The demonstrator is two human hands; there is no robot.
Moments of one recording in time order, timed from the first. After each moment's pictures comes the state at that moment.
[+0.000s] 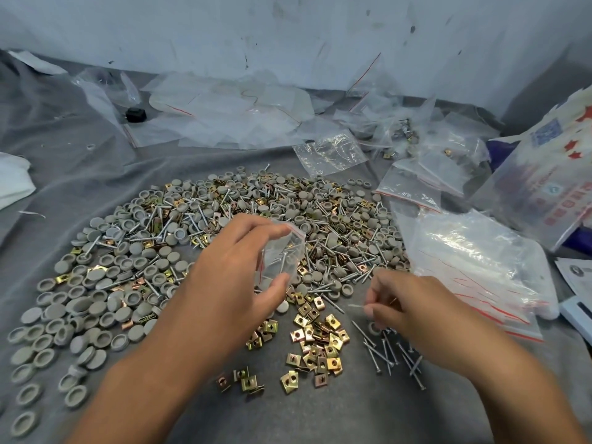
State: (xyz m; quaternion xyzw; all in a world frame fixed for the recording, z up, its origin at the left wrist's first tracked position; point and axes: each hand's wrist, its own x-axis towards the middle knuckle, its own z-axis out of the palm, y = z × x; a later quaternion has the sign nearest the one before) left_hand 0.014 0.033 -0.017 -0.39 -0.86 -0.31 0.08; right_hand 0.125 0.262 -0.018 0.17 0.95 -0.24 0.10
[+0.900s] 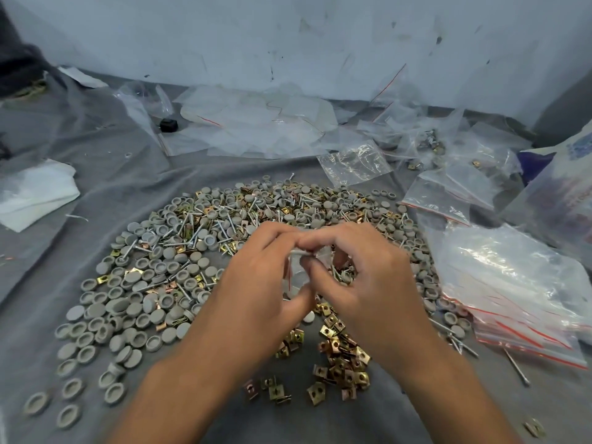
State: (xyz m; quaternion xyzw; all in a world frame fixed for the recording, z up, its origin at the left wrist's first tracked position) left_hand 0.013 0.031 -0.018 -0.38 -0.85 -0.36 0.07; right_hand 0.074 0.181 -0.010 -0.03 0.90 -0.32 -0.29
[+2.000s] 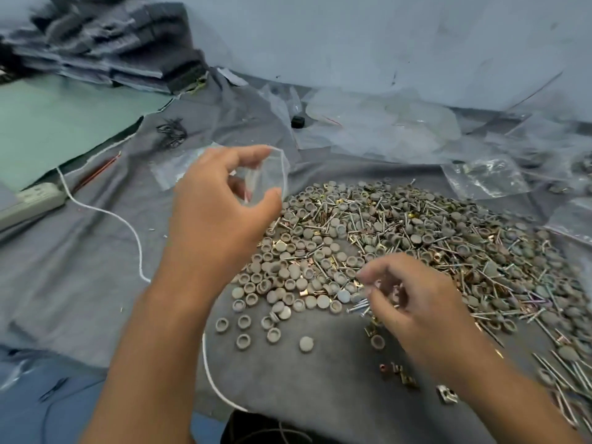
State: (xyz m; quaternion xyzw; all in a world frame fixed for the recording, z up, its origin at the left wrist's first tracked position) left_hand -0.022 -0.130 0.035 -0.10 -0.85 -0.46 0.21; right_hand 0.055 0.099 -0.029 -0.09 0.92 -0.37 -0.12
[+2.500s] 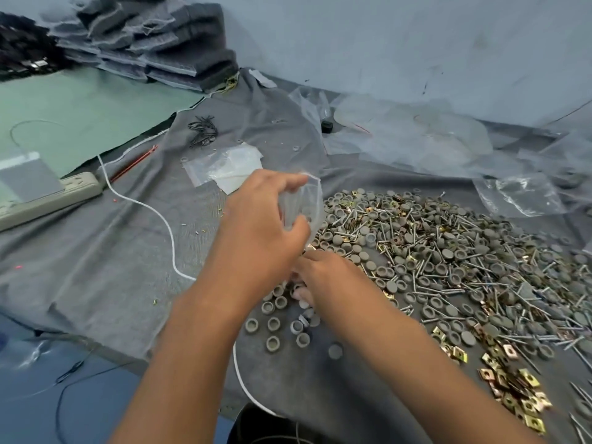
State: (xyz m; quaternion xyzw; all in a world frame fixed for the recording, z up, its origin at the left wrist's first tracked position) left_hand -0.029 -0.147 0.015 -0.12 -0.89 -0.40 0.19; right_hand -0.023 -0.007 -0.051 -0.23 0.97 -0.08 0.02
